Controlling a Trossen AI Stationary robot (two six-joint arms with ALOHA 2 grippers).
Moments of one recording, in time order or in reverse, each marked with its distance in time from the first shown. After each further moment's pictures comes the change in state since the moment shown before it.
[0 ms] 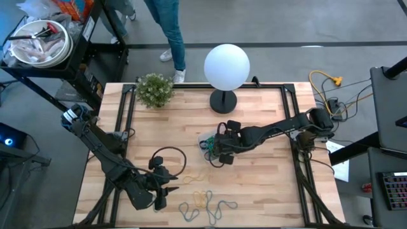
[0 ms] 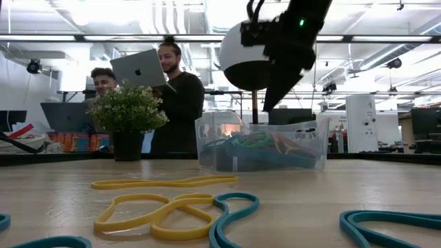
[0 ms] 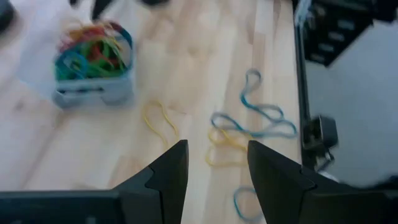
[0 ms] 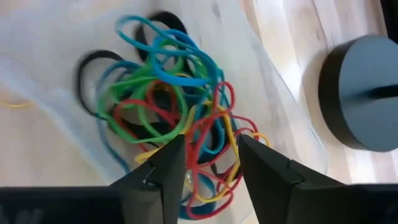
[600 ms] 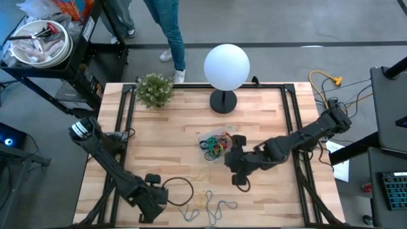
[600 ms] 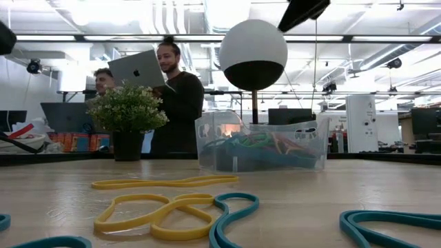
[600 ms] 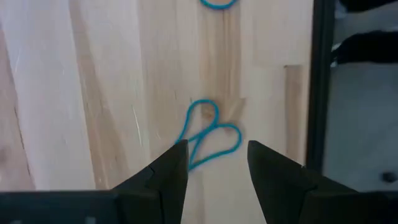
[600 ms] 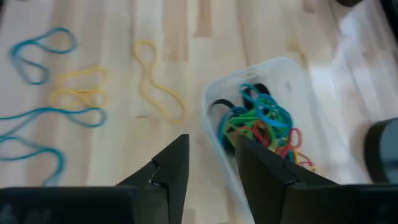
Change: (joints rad) left arm -0.043 0.230 0.000 -0.185 0.620 0.035; right arm 0.253 -0.191 0.013 0.064 -0.015 0.001
